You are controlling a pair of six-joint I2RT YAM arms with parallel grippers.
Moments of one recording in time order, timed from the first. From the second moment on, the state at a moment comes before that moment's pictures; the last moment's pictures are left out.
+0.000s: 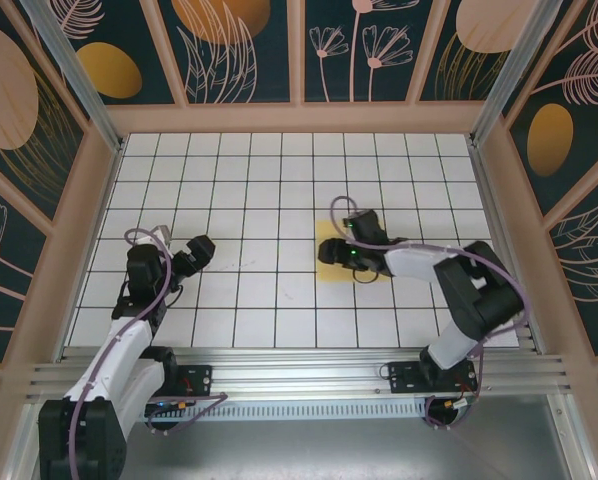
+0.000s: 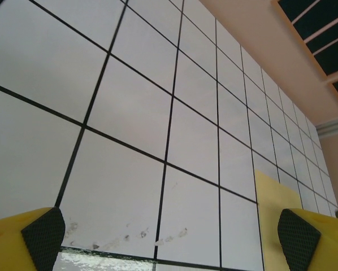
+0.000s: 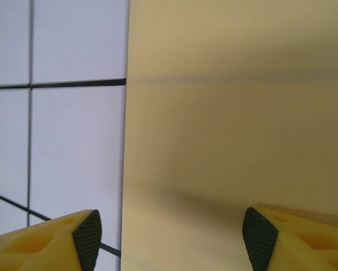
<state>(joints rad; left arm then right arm) -0.03 0.82 0.28 0.06 0.34 -0.71 0.58 1.66 0.76 -0.02 -0.24 0.61</state>
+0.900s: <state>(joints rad) -0.35 1.10 0.37 0.17 0.25 -0.72 0.54 1.66 0.78 -0.06 -0.10 0.72</state>
